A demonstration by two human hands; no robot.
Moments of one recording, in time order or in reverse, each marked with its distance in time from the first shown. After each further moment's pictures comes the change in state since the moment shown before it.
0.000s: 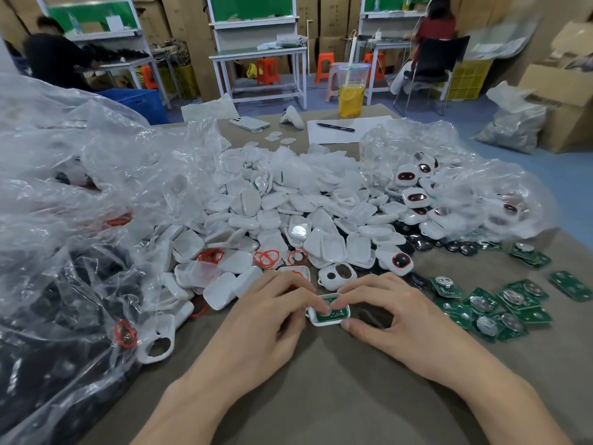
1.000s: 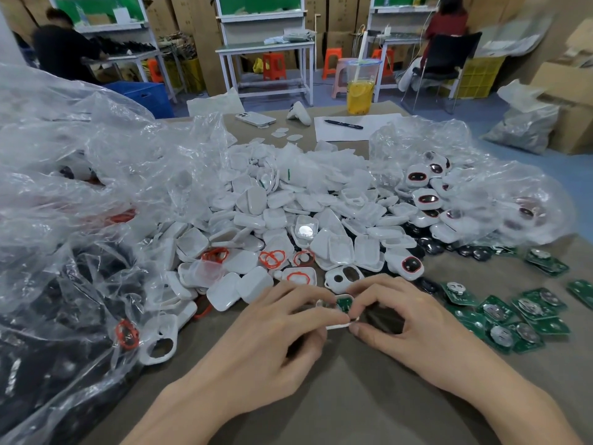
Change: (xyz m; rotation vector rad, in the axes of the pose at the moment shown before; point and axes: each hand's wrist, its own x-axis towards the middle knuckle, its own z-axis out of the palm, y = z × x) left_hand -0.004 0.006 -0.005 0.006 -0.111 0.100; right_hand 0.001 -0.004 -0.004 0.062 -0.003 0.046
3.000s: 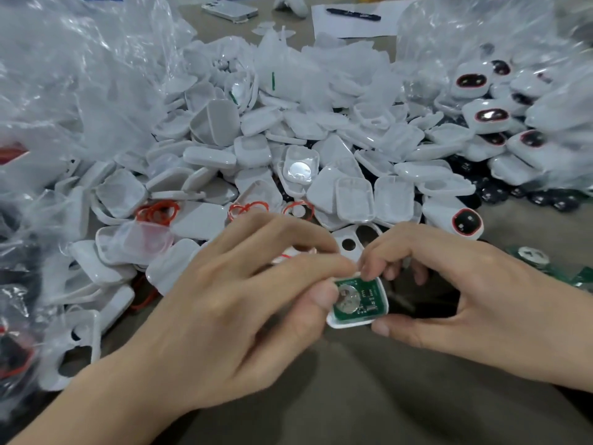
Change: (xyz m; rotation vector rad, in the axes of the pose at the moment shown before) left_hand 0.030 -0.011 -0.012 0.016 0.145 0.069; right_hand 0.027 0.013 -0.020 -0.023 -0.232 -0.089
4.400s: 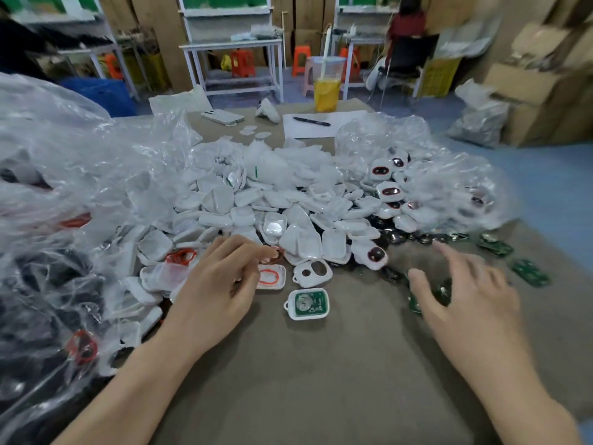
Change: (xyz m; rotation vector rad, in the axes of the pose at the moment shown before) left_hand -0.008 -0.030 0.009 0.015 0.190 -0.202; right_hand -0.066 0.000 0.007 -0.513 0.706 0.759
